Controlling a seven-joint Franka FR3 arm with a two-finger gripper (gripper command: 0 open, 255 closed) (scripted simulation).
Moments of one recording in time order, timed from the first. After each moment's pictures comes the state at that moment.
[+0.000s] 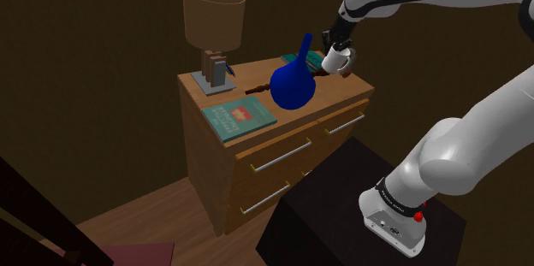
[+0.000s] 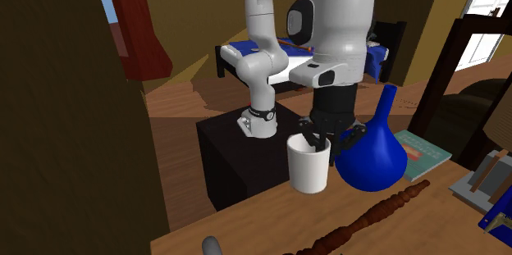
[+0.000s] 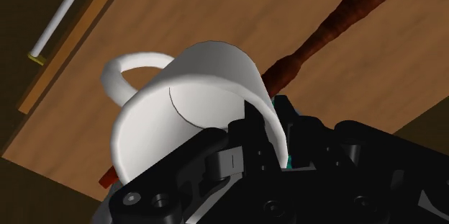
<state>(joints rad) 0.10 -0.14 -0.46 -2.16 -0.10 2.21 0.57</state>
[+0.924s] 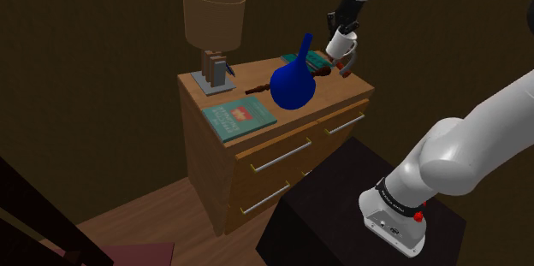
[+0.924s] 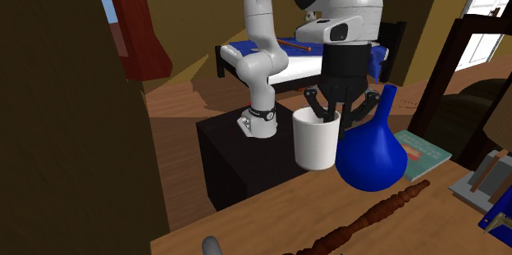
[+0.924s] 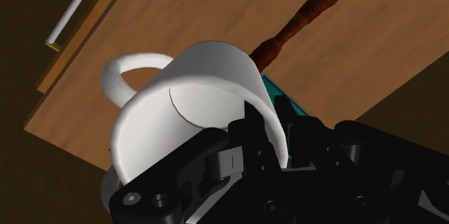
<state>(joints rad) 0.11 -0.17 -0.45 -2.01 -0.11 2.03 0.58</state>
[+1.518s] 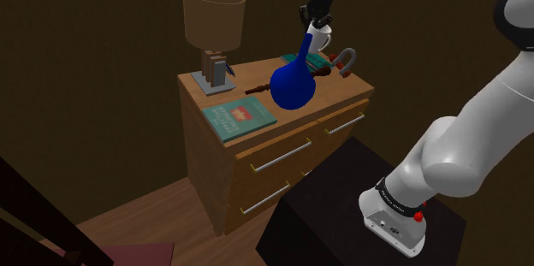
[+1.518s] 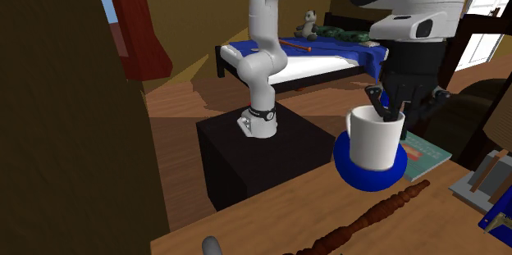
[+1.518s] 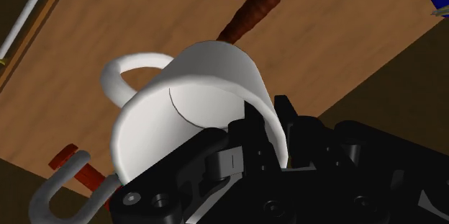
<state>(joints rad) 0.19 -0.02 -0.36 -1.85 -0.07 1.99 0.73</state>
